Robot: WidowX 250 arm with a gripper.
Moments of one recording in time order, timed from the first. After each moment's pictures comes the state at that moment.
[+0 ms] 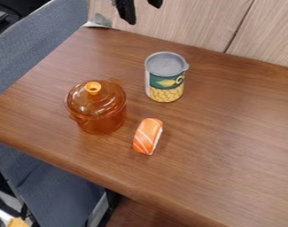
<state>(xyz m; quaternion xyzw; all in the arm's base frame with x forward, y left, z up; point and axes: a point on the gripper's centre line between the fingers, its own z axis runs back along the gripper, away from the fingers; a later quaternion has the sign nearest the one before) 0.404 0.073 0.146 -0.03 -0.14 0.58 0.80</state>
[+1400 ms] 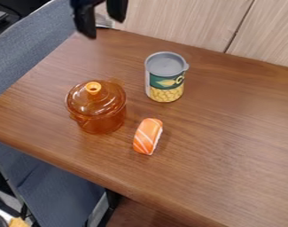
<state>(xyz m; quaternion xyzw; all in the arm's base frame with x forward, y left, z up) 0.306 0.084 0.159 0.04 -0.09 0.64 0.76</state>
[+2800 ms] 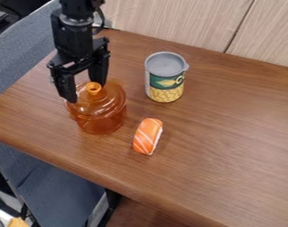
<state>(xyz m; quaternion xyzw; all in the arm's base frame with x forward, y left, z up) 0.267 0.095 0.080 0.06 -0.03 0.64 0.77</state>
